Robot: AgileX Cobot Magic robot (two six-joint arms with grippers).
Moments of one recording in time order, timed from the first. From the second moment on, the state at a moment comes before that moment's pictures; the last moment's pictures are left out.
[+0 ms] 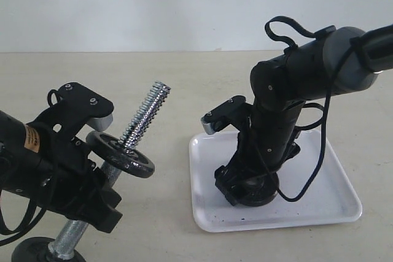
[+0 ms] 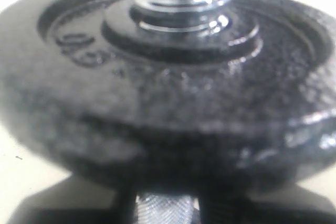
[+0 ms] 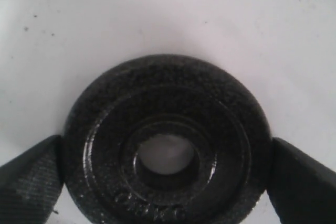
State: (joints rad) left arm -0.63 1.35 -0.68 -0.18 0.54 0.16; right arm 0.58 1.99 -1.11 0.02 0.71 -0.15
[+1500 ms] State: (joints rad) left arm -0.63 1.35 -0.72 -0.02 0.61 0.19; right arm 0.59 1.97 -1.09 0.03 0.73 -0.19
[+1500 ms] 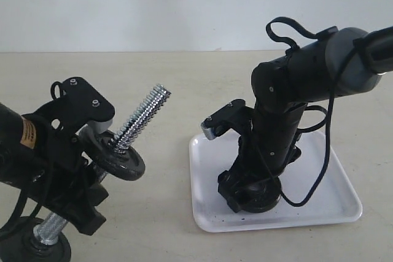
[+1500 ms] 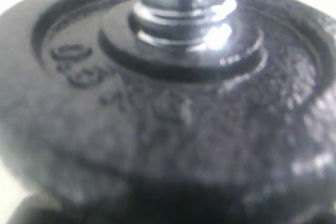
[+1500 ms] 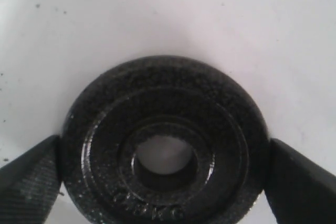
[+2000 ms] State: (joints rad) left arm -0.63 1.35 -0.78 0.10 0.75 0.12; right arm 0.59 1.94 -1.08 0.07 0.73 -0.23
